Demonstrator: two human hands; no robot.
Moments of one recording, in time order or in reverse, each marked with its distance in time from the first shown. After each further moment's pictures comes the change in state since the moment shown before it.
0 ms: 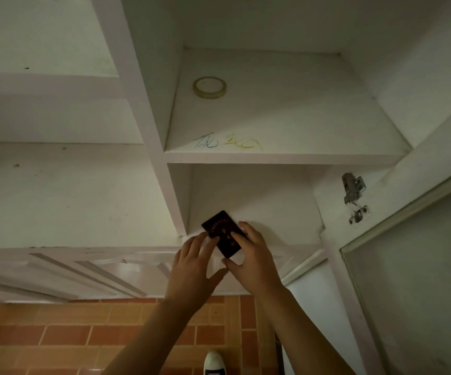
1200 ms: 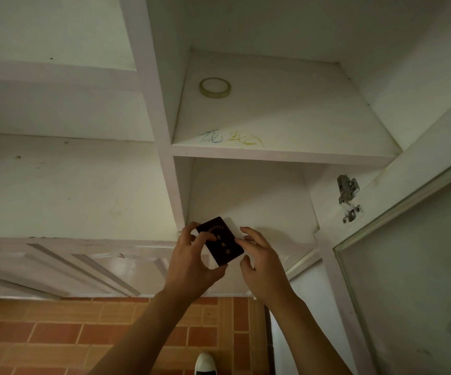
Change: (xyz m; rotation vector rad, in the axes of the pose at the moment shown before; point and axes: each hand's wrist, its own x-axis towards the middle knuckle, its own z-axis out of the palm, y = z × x) left_hand 0.001 0.004 -0.008 -0.314 0.149 0.011; right_hand -0.032 -0.012 -0.037 0.102 -0.041 0.025
